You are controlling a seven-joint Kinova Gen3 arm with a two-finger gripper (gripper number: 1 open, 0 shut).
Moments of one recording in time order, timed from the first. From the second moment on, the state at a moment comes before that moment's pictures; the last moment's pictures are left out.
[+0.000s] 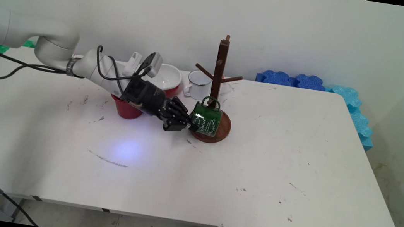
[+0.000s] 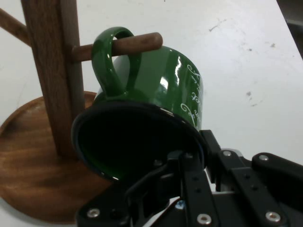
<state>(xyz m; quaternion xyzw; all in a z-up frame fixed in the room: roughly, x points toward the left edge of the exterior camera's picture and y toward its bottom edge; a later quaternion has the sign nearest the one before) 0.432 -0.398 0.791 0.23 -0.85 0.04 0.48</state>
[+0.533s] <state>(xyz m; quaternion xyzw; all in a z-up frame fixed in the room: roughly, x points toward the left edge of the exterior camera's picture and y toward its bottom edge) 0.432 -0.390 0.800 0.20 -0.86 0.05 0.47</state>
